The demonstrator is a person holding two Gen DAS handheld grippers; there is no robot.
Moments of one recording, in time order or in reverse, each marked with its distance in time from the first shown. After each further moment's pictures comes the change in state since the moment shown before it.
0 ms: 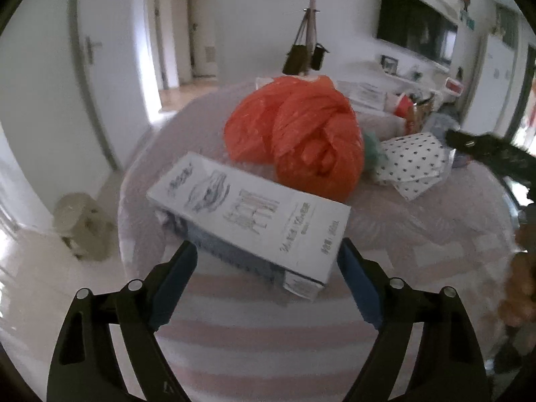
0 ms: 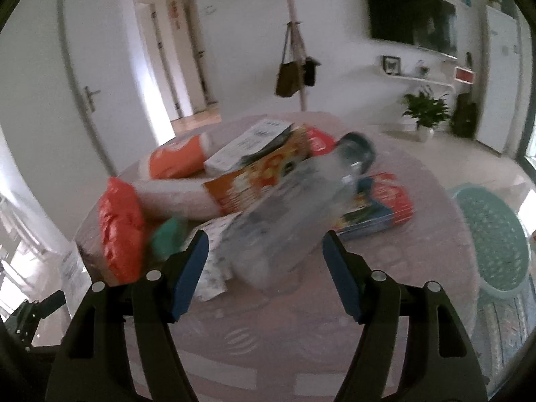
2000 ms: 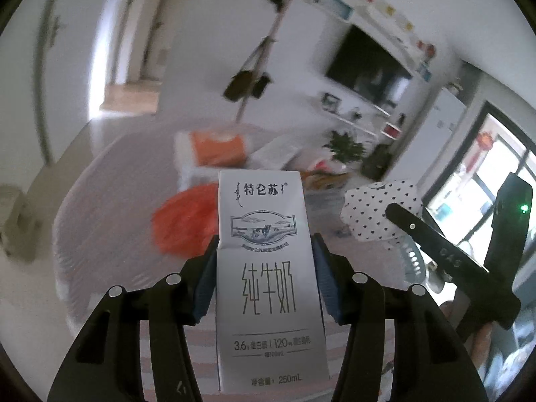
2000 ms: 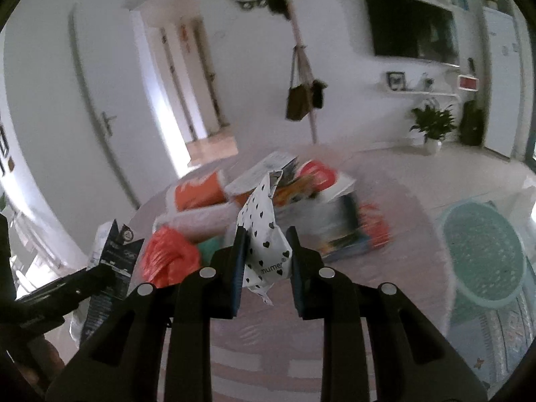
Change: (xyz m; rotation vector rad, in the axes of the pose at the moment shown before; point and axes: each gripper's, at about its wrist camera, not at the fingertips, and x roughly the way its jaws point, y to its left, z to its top) left arm -0.043 -0.059 0.068 -0.077 -0.101 -0.313; right arm -0.074 -0.035 0.019 0.041 -0.121 0.054
